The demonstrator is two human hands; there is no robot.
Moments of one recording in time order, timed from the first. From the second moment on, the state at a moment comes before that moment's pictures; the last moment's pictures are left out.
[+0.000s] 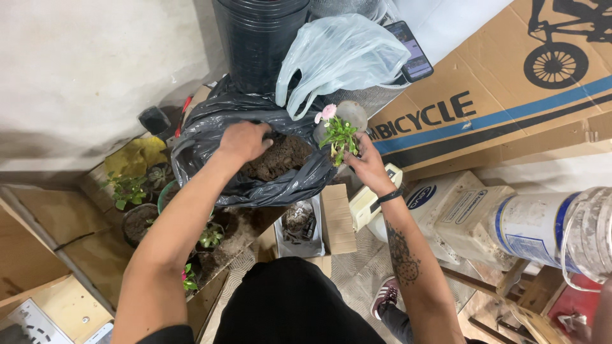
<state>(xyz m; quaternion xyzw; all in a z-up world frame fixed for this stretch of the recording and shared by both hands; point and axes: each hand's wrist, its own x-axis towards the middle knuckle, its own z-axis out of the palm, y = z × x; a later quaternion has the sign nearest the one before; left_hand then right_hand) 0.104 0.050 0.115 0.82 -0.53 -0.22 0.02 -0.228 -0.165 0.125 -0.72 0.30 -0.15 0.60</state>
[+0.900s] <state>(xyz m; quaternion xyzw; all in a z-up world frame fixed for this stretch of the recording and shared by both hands) -0.079 0.109 0.023 0.71 -0.63 -0.30 0.09 -0.232 -0.177 0.102 -0.74 0.29 -0.15 0.59</state>
